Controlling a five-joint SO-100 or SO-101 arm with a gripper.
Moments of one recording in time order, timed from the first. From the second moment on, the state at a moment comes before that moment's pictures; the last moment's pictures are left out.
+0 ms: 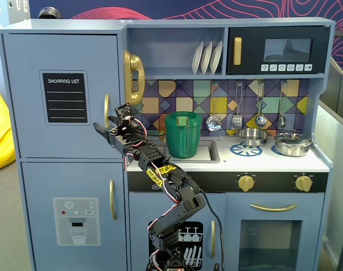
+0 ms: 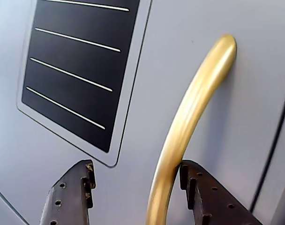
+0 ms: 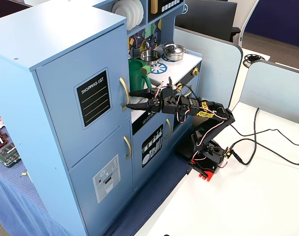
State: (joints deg) arm -44.6 132.6 114.3 1.9 -107.5
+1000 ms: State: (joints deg) arm -47.8 154.4 126.2 7.2 -111.4
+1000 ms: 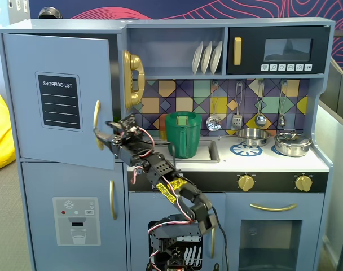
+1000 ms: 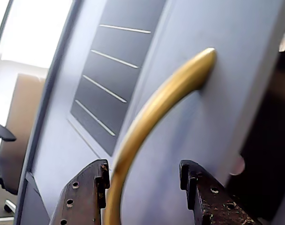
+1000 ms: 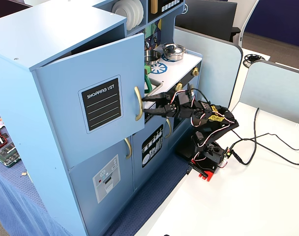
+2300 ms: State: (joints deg) arm -53.2 149.3 127.2 11.7 -112.9
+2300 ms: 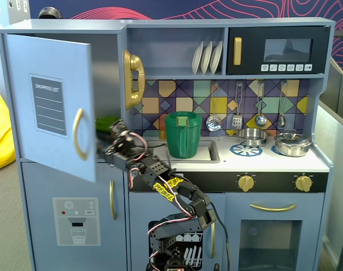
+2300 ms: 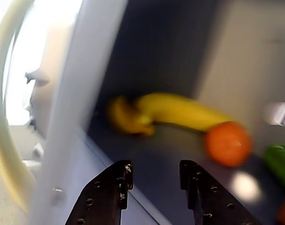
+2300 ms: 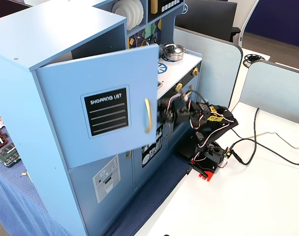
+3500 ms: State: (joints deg) arm -3.4 178.2 169.5 59.7 -87.8
